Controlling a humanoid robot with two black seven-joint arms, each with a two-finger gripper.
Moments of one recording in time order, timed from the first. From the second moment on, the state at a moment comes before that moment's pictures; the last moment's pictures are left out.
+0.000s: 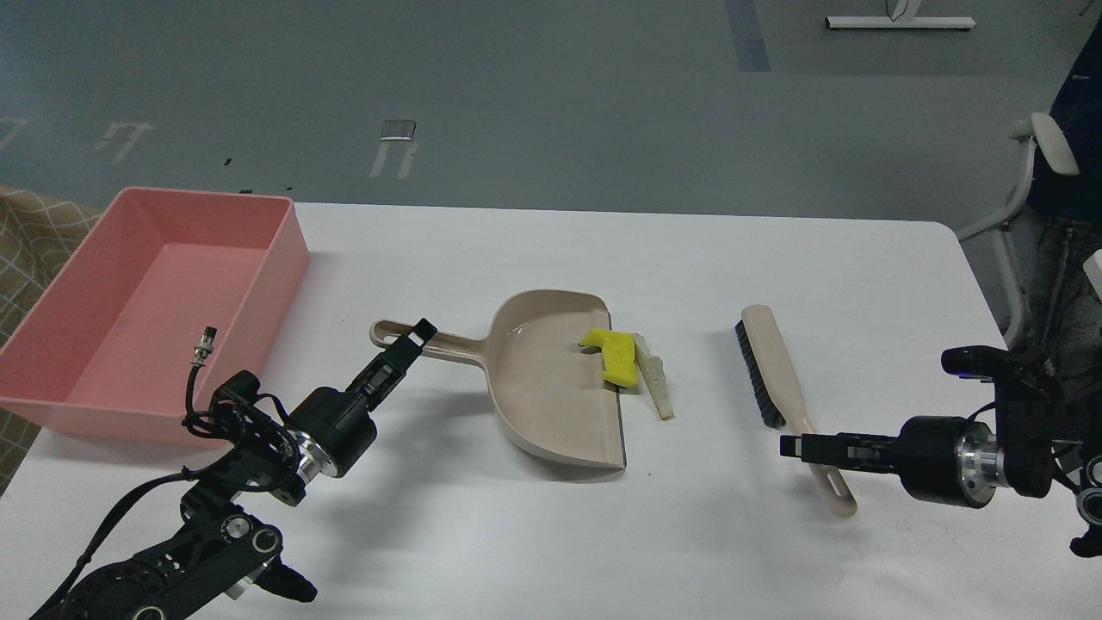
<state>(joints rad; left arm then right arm) -0.09 0.46 -0.81 -1.41 1.34 0.24 -0.25 0.61 -0.92 0.33 1.51 -1.33 0.41 0.09</state>
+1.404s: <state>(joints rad) -0.08 0.47 -0.81 -1.41 1.35 0.24 -0.25 0.61 -0.74 0.33 1.53 -1.34 0.42 0.05</state>
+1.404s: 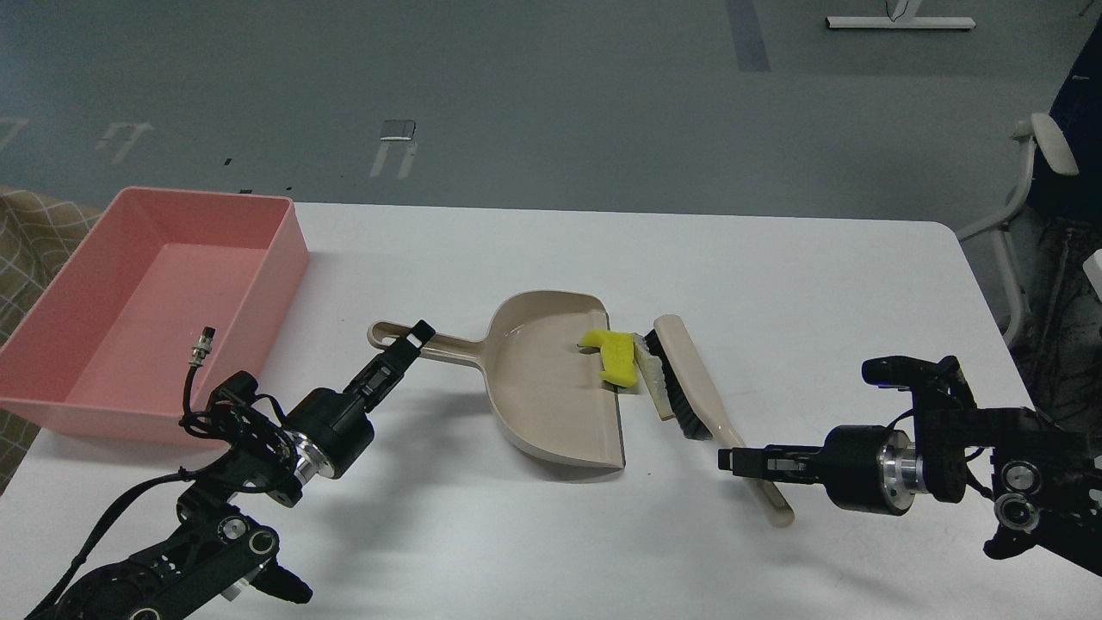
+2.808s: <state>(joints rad) -0.11 0.41 -0.94 -1.41 1.05 0.24 -0.28 0.61 -1.11 0.48 1.48 -1.21 0.39 0.15</state>
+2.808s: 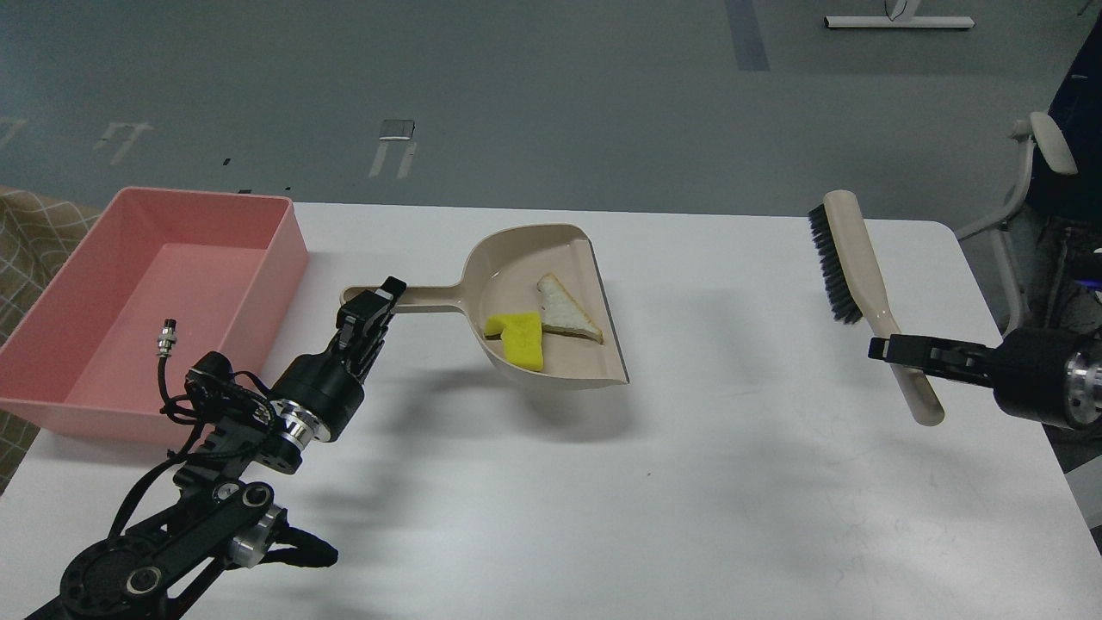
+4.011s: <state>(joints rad) -0.18 0.83 -1.30 -1.38 0.50 -0.10 -0.24 0.49 -1.02 0.46 1.50 -1.21 0.32 0.15</state>
